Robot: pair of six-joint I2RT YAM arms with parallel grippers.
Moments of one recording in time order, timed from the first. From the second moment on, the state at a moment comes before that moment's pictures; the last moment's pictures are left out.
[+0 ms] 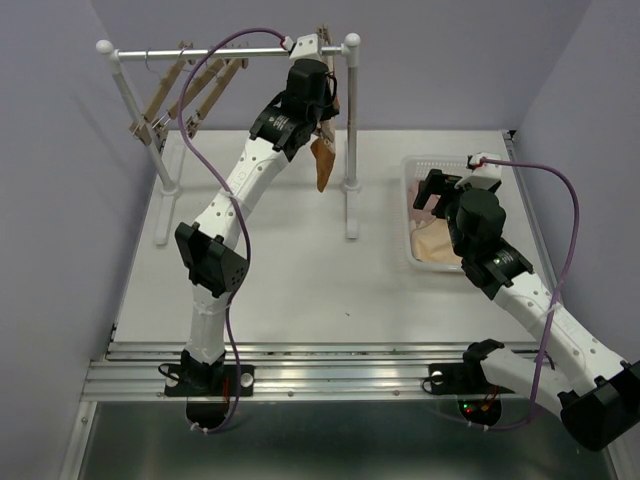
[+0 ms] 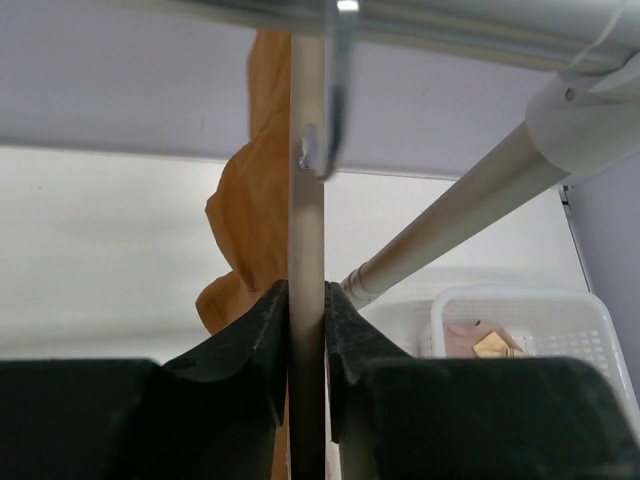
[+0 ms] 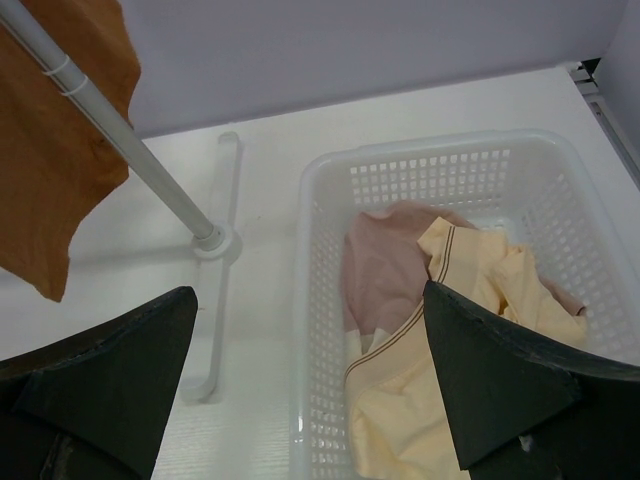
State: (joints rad) left arm -0.56 2.07 2.38 -0.61 -0.33 -0.45; right arm 0.47 0.96 0.87 -0.02 0.53 0.25
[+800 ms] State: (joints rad) left arm -0.59 1.94 2.31 -0.60 -0.48 -0.28; right arm 0.47 0.98 0.87 -0.02 0.49 0.25
